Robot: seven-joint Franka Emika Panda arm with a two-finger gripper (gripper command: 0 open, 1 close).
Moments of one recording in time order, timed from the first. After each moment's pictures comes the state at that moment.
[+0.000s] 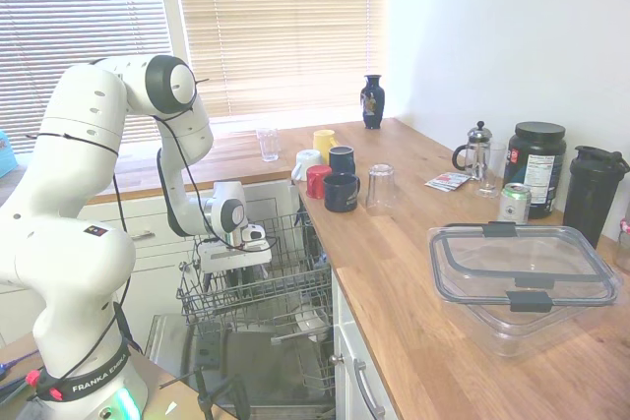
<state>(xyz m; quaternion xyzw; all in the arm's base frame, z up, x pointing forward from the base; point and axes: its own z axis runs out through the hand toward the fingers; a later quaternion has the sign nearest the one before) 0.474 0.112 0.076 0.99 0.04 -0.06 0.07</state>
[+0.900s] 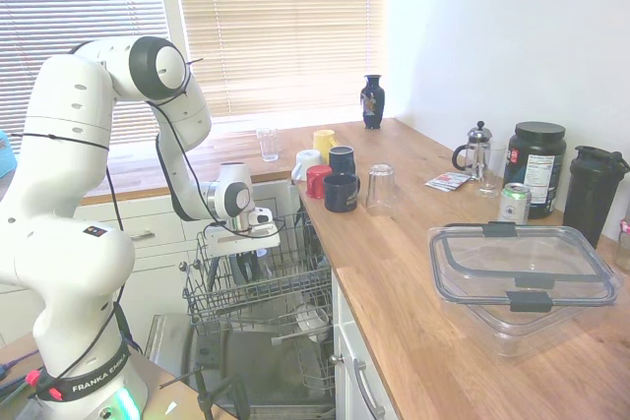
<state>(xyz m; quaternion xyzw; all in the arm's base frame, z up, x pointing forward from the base) 0.490 0.086 0.138 1.00 0.00 -0.03 0.07</state>
